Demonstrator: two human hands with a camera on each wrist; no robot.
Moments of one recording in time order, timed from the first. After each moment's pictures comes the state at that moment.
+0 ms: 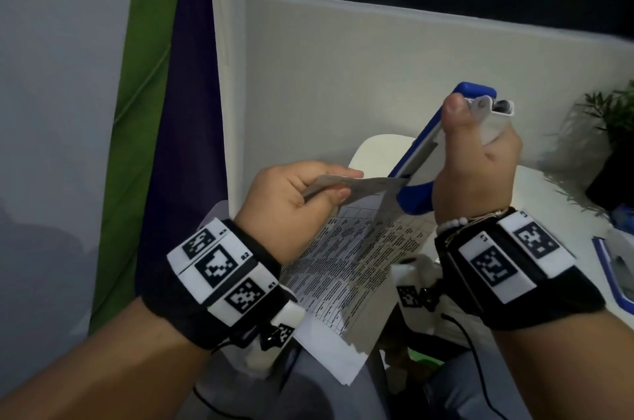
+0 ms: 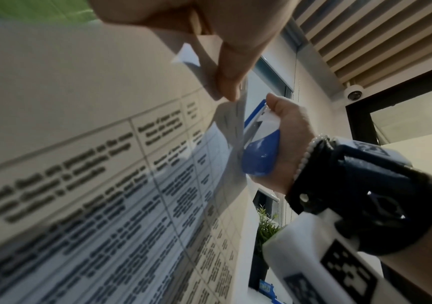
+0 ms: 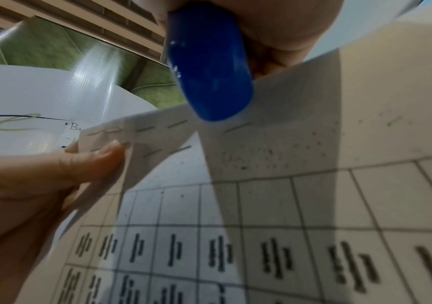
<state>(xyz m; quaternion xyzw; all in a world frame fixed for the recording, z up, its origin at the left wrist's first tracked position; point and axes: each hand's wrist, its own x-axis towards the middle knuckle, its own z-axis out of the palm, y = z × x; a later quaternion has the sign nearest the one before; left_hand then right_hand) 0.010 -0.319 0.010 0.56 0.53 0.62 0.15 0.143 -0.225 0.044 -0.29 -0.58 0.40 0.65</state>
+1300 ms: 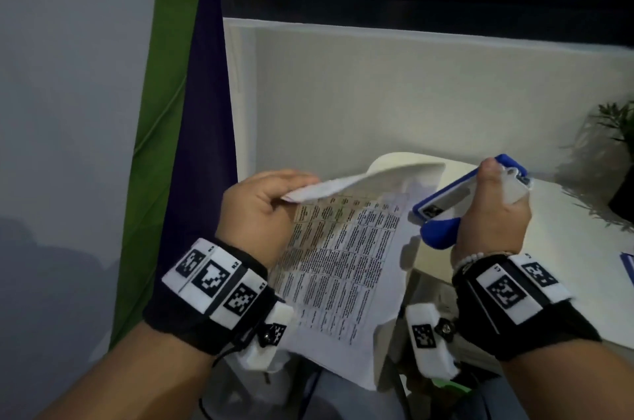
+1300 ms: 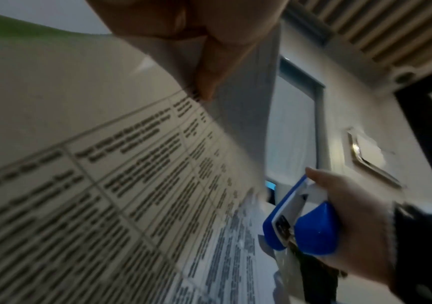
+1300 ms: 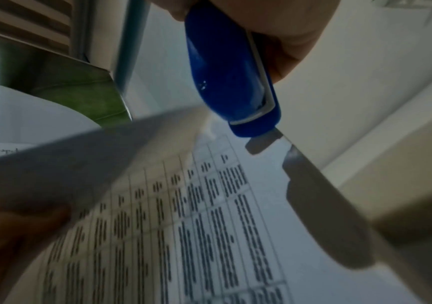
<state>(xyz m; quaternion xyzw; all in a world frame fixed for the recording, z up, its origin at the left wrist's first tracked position) -0.036 -0.312 -0.004 0.51 0.61 0.61 0.02 0.153 -0.185 -0.002 -0.44 -0.42 0.42 0.68</state>
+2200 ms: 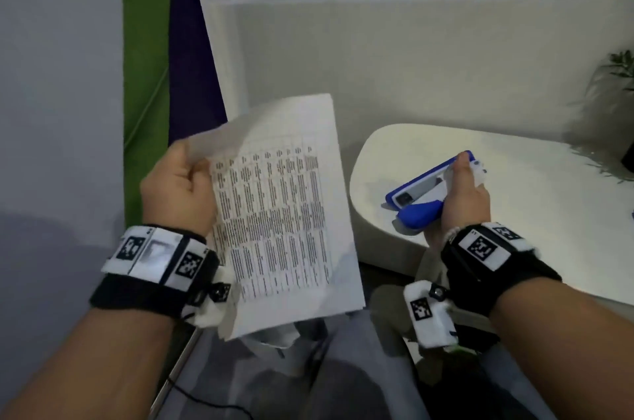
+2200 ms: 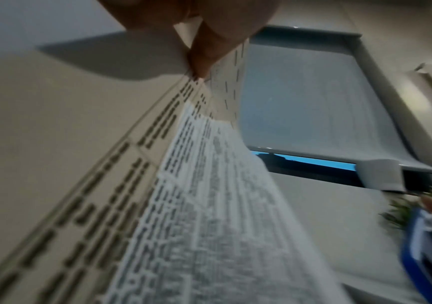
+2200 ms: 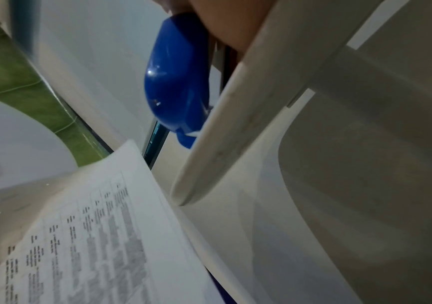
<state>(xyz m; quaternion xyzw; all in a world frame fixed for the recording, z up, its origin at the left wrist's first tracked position) -0.091 -0.327 -0.006 0.38 0.76 0.50 -0.16 0.147 -0.164 -0.043 -0.44 -0.33 0.60 0.58</state>
